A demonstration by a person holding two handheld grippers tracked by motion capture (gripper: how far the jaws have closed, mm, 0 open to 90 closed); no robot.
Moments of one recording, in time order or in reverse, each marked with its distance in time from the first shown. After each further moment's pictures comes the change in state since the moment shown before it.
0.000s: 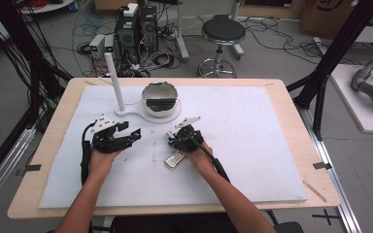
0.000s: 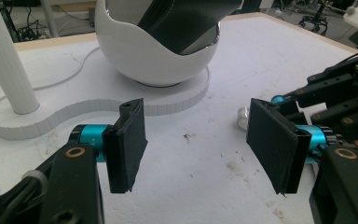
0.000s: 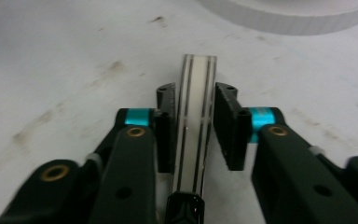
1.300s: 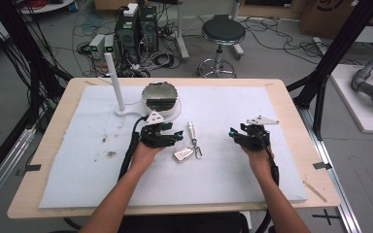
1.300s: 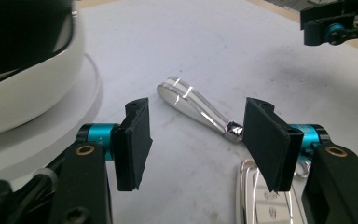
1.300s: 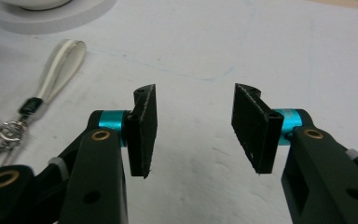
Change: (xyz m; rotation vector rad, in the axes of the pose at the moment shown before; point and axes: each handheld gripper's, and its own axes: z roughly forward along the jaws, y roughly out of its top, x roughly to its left) left arm -0.085 0.021 0.109 0.154 -0.161 0.060; right arm -0.114 -0.082 -0.133 -0.150 -0.304 0.214
